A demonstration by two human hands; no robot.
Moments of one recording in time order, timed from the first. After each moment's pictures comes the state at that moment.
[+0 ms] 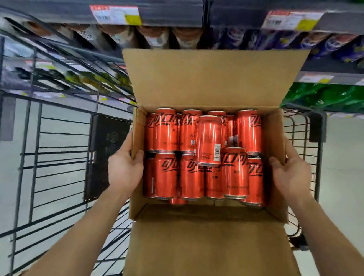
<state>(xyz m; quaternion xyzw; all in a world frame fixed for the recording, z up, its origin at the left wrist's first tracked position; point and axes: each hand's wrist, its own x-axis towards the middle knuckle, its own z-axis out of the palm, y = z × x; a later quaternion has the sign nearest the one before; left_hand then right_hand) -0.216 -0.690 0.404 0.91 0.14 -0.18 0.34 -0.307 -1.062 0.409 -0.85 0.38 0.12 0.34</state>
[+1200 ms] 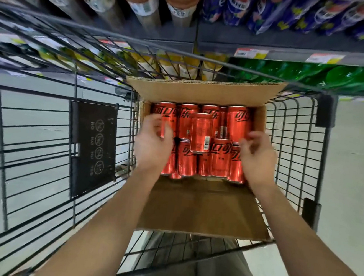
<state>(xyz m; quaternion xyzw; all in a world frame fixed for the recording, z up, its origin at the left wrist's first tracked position) -0.203 -0.771 0.350 0.92 0.13 -0.14 0.35 -0.292 -1.006 0.358 -0.83 0.39 0.07 0.39</state>
